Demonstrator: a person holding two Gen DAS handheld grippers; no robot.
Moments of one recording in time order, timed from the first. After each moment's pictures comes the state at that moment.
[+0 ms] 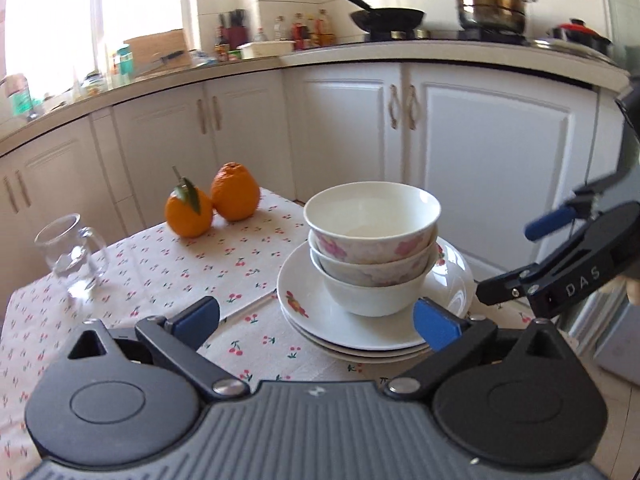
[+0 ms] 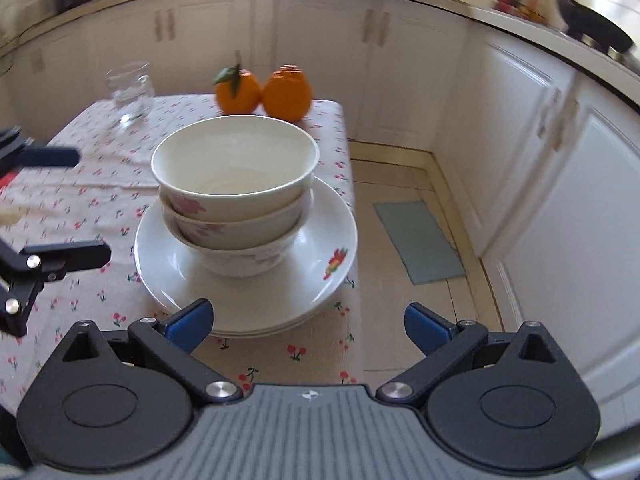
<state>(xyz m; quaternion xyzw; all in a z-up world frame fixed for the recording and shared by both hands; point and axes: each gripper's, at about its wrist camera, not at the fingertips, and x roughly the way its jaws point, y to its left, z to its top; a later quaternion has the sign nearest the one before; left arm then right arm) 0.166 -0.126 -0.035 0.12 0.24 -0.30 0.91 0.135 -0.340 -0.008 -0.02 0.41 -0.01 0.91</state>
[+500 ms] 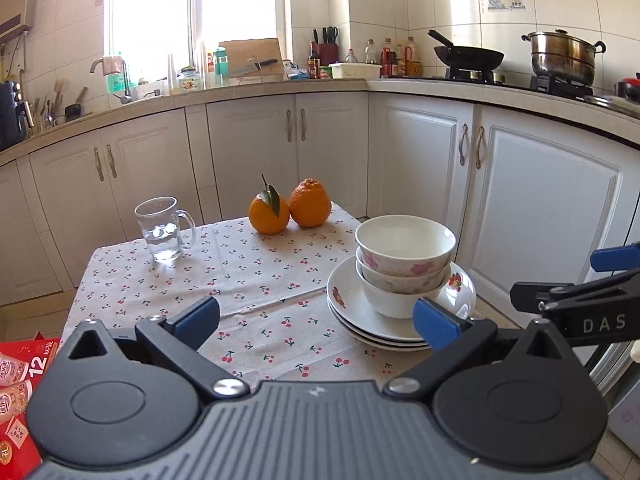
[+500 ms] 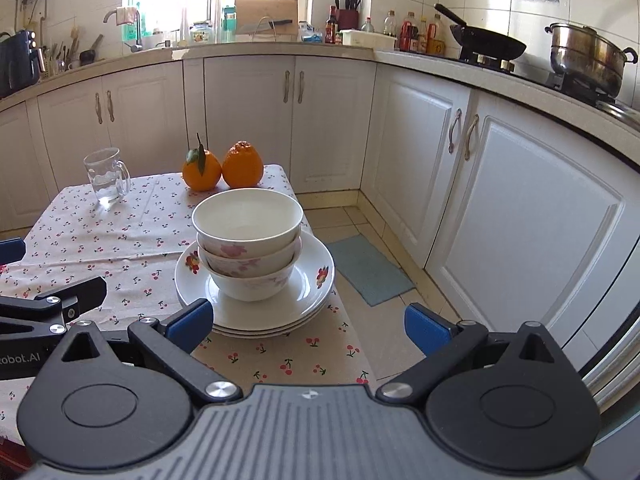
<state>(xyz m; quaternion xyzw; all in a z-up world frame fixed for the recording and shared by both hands) 0.095 -0.095 0.009 0.07 0.23 -0.19 0.95 0.048 -0.288 0.043 0.01 0.31 -0.12 0.94</state>
